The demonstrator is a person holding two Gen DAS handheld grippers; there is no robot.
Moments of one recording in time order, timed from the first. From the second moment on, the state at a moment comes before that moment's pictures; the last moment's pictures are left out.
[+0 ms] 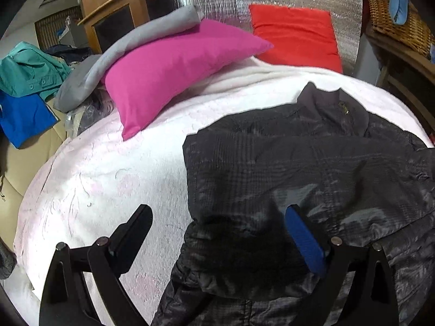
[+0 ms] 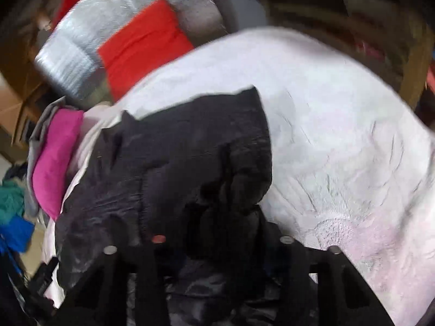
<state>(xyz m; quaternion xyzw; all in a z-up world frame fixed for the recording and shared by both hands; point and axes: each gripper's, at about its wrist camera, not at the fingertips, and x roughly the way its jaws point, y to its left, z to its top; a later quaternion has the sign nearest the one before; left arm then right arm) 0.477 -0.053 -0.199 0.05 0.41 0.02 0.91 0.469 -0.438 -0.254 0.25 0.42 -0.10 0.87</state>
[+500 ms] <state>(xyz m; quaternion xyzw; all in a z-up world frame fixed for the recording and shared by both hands) 0.472 -0.057 -0.190 0.06 0.38 0.01 0.92 0.468 -0.457 -0.253 0.27 0.42 -0.09 0.86</state>
